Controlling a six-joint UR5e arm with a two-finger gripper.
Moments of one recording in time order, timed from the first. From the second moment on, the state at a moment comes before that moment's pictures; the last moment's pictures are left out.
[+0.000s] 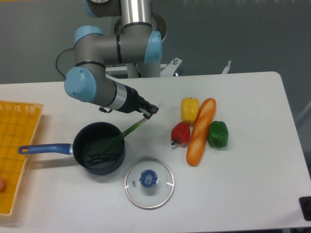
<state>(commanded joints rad) 2.12 -1.83 -1.75 -1.33 2.20 0.83</state>
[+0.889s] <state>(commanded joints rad) 2.10 -1.86 -1.75 -1.34 2.22 0.77</state>
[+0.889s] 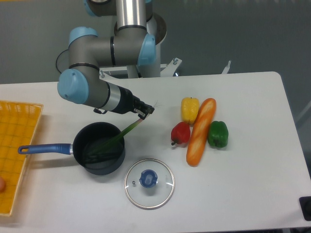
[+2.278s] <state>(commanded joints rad) 2.11 -1.88 -1.72 -1.33 2.20 0.78</state>
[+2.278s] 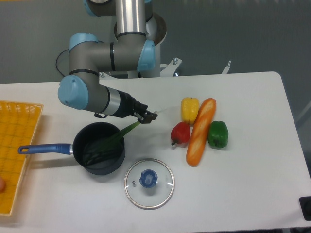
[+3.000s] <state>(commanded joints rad) 2.23 -1.84 -1.67 -1.21 2.00 0.79</state>
